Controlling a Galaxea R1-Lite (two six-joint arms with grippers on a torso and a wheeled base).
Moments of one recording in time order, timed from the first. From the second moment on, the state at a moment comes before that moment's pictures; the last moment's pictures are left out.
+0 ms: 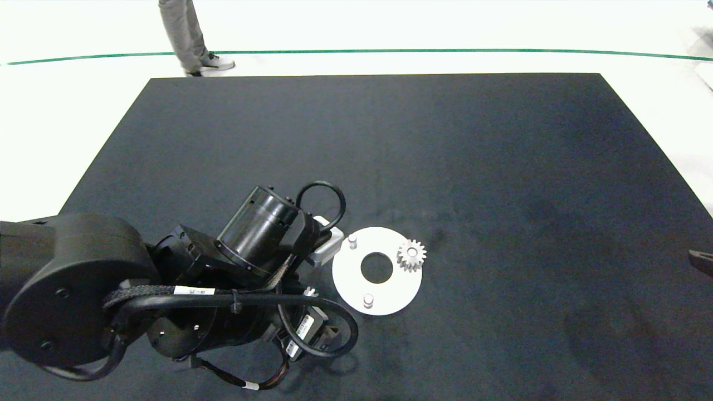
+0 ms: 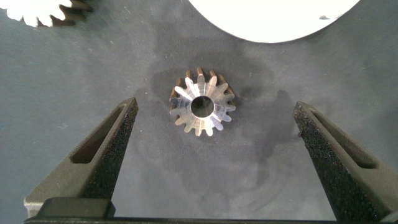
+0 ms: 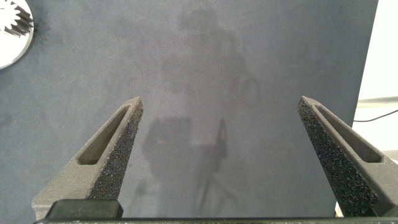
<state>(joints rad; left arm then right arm) -0.79 1.65 -1.06 0.28 0.27 0.07 0.28 0.94 -0.95 0.38 -0.24 -0.20</state>
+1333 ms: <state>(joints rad) -0.79 1.70 -1.04 0.22 0.27 0.09 0.28 0.94 -0.94 0.38 -0.24 -0.21</state>
